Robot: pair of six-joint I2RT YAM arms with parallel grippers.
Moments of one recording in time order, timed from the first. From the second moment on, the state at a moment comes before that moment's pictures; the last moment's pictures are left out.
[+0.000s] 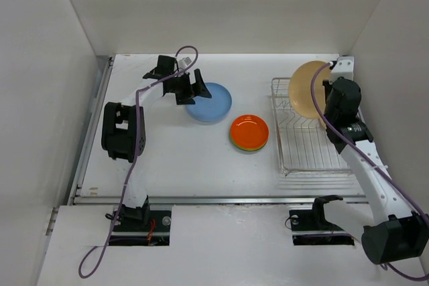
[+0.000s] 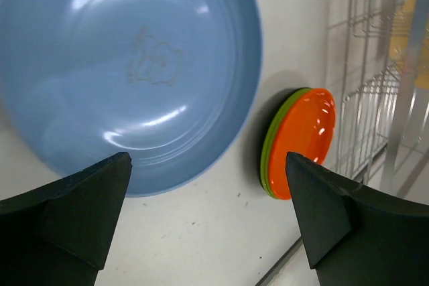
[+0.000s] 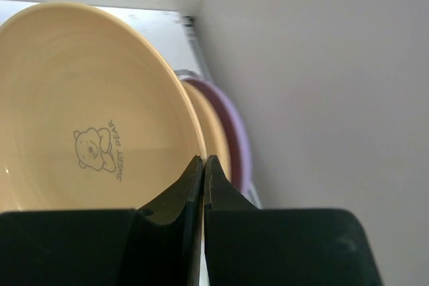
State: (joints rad) left arm -0.20 2.00 1.53 -0.45 0.59 -0.42; right arm 0.15 1.02 0.95 -0.10 0.65 -0.30
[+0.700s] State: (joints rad) left arm -0.52 1.84 1.50 -0.36 0.82 -0.29; right arm 0.26 1.05 1.02 -0.31 0.07 -0.11
